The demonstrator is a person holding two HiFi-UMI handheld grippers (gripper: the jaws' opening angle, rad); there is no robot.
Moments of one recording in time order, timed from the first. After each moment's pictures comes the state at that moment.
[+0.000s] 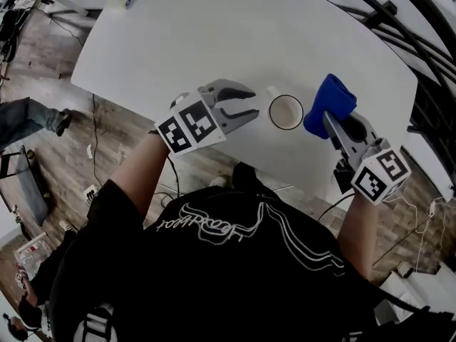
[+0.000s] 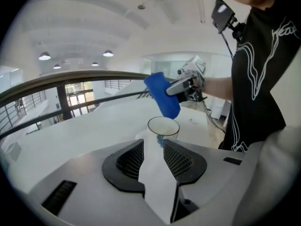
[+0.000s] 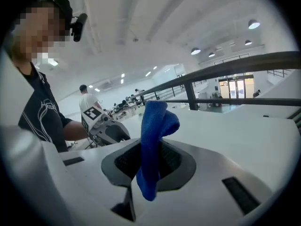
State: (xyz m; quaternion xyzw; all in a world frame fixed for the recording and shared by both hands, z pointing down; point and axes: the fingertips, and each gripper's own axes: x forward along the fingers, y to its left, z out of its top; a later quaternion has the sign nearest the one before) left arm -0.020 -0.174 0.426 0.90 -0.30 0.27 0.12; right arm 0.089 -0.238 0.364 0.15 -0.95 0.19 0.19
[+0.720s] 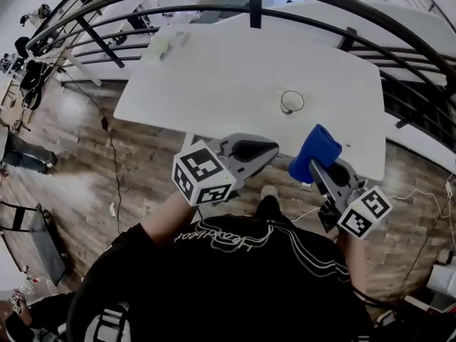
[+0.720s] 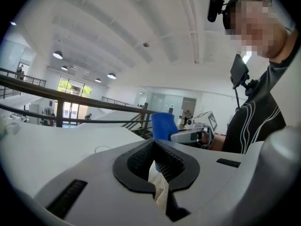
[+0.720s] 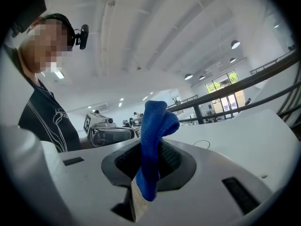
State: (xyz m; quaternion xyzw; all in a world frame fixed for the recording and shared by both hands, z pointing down) left arm 0.050 0.051 0.226 0.94 -0.29 0.06 0.14; right arm 0.127 0.041 0.230 0.23 -0.96 0.18 0.03
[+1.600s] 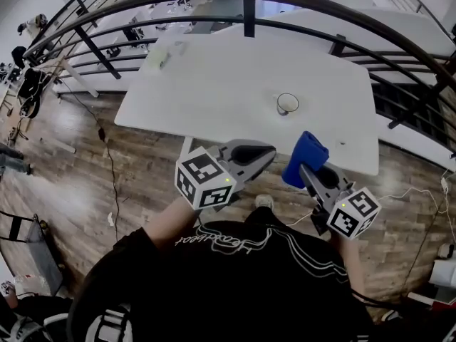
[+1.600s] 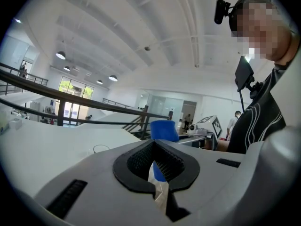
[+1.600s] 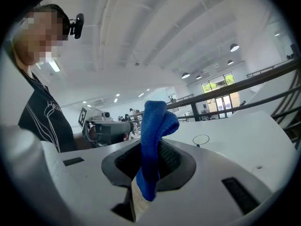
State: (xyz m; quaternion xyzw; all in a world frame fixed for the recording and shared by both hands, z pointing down) left arm 0.049 0.077 0.216 0.94 -0.30 0.04 0.15; right arm 0.119 0.075 0.236 0.26 -0.95 0.17 0.06
